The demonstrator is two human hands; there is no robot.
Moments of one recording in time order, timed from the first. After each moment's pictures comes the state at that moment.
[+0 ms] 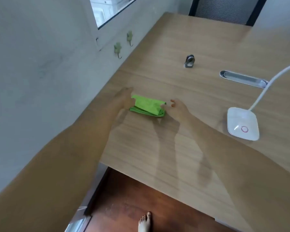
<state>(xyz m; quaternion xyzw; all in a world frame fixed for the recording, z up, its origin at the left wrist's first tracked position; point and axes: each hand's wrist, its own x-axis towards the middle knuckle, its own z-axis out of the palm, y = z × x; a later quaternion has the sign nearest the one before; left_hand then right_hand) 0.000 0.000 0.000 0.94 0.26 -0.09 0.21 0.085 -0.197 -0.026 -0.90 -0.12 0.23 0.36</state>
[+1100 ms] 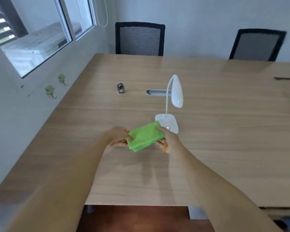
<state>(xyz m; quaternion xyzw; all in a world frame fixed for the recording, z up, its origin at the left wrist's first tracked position) 0.023 -0.197 0.027 0.81 0.16 -0.26 0.50 0.047 -0.403 0.011 -0.53 0.24 0.22 0.78</state>
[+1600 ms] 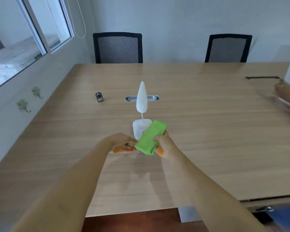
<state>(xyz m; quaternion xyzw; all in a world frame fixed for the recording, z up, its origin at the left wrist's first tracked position) 0.037 -0.300 0.044 0.70 0.20 -0.33 0.61 0.044 -0.479 0.025 -0.51 0.11 0.19 0.83</state>
